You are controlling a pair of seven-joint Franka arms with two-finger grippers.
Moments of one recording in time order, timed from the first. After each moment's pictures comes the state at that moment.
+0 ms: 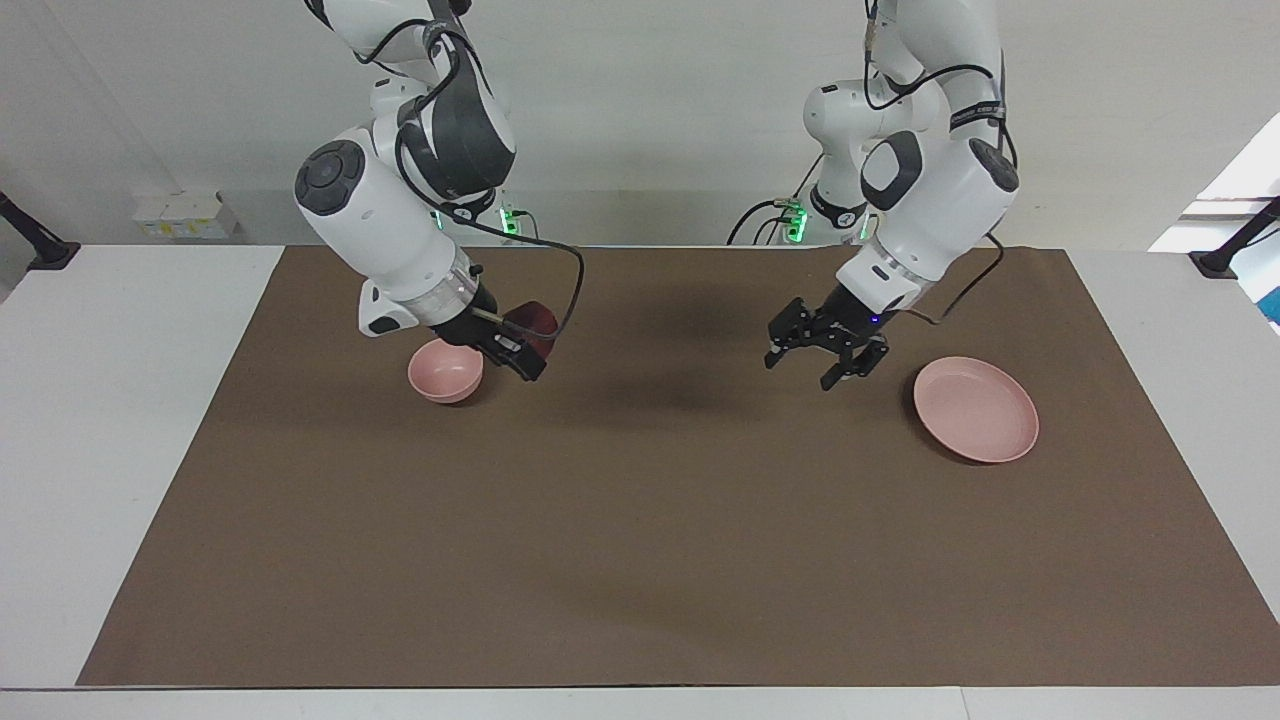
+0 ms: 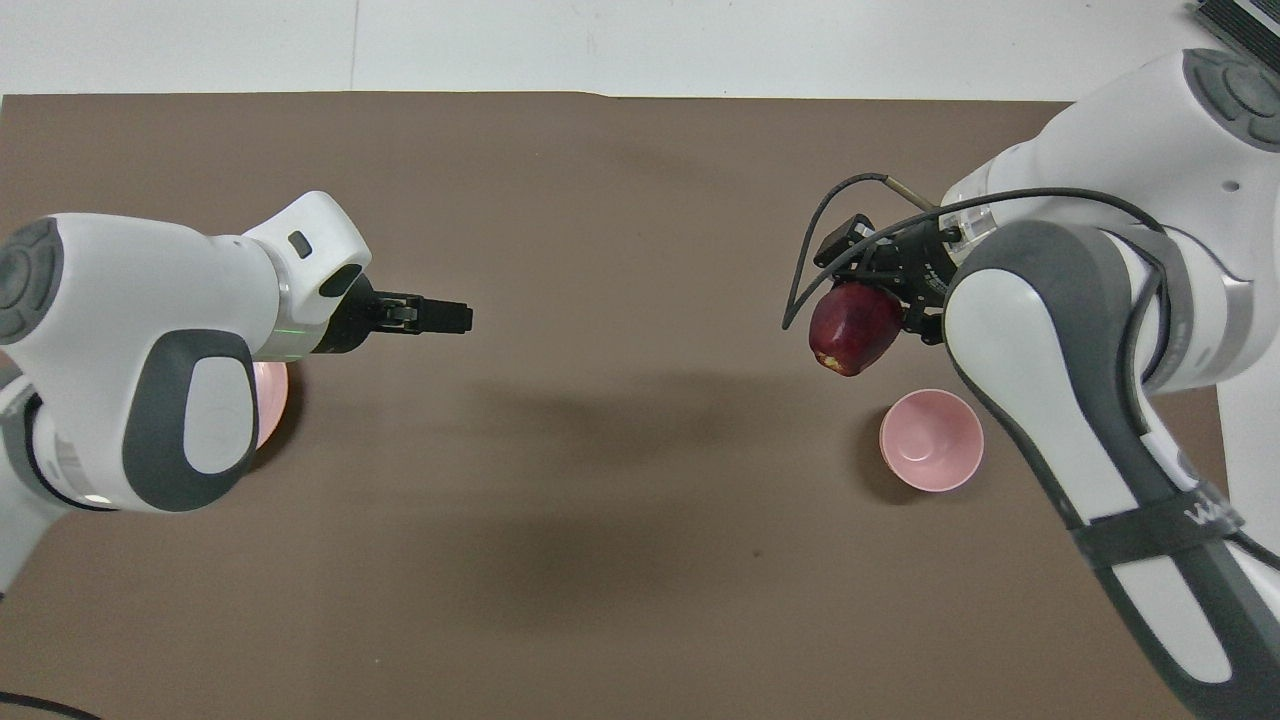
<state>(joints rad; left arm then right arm) 0.10 0.06 -0.39 -1.93 -0.31 2.18 0.09 0.11 0.24 0.07 -1.61 0.24 1.79 0.64</state>
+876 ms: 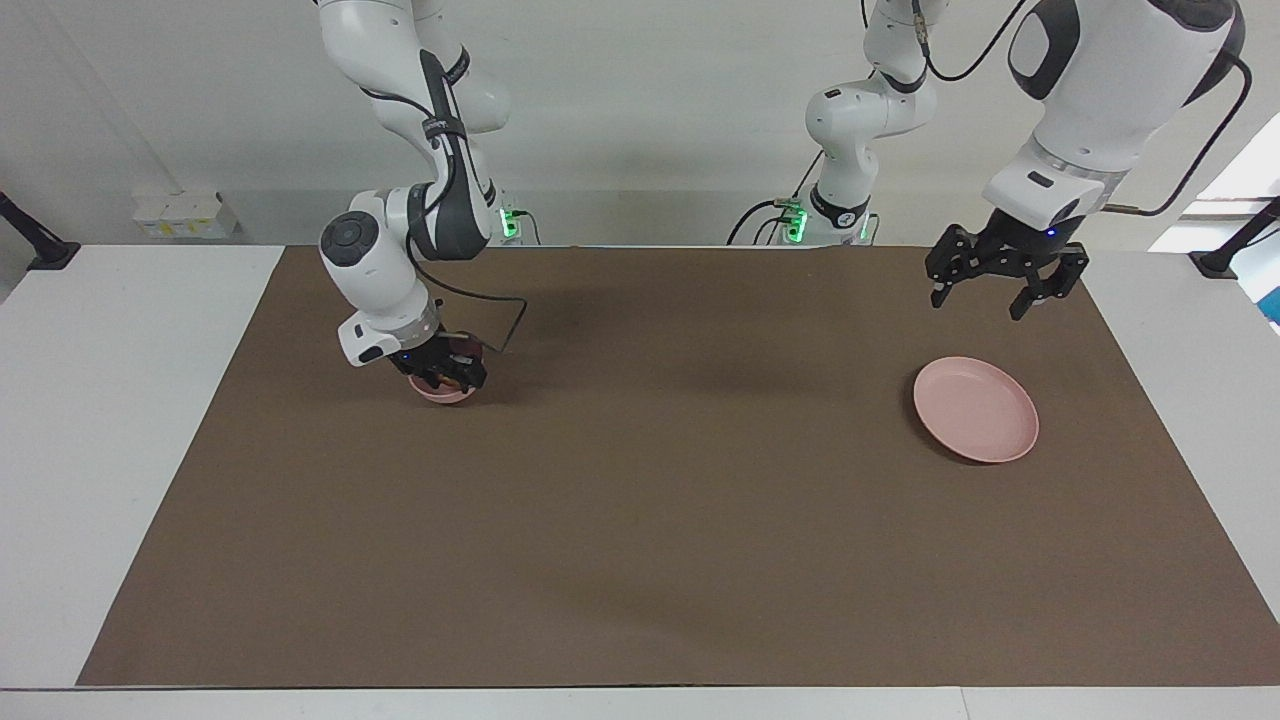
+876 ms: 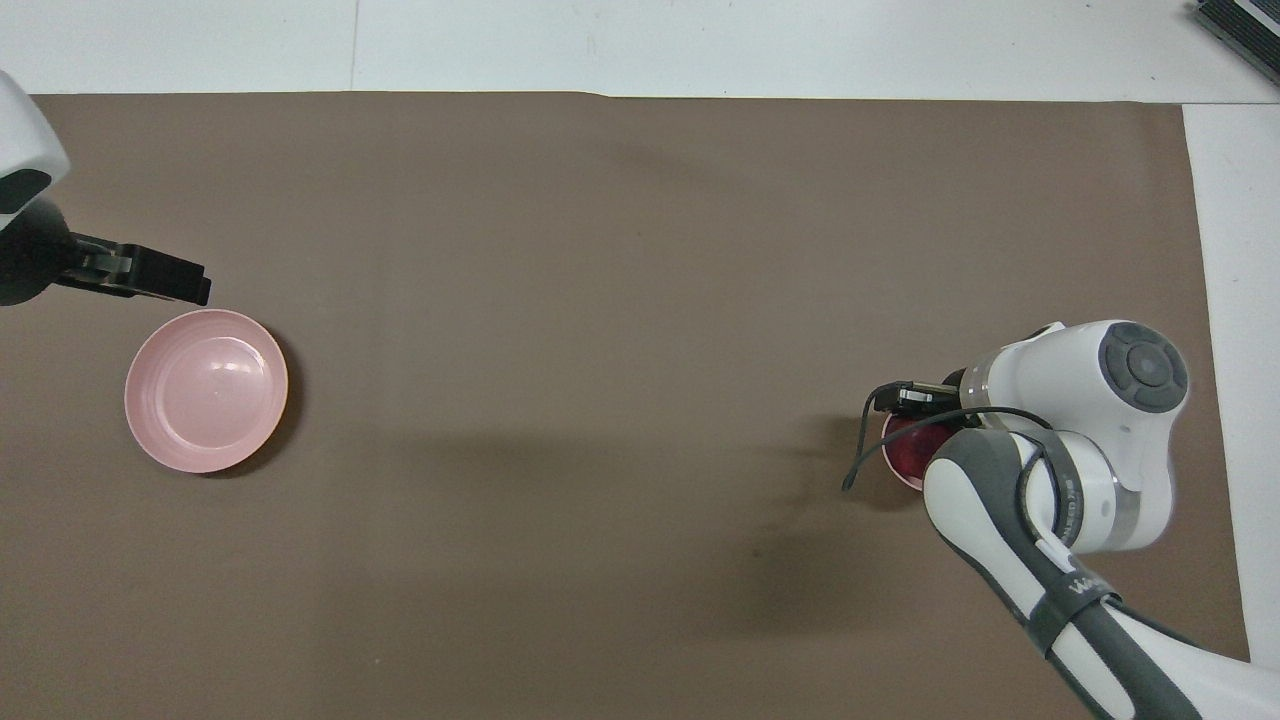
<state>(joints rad) 0.22 0.04 -0.33 -1.51 -0.02 1.63 0.09 0.01 0.07 0.07 -2.30 0.08 2.36 0.23</state>
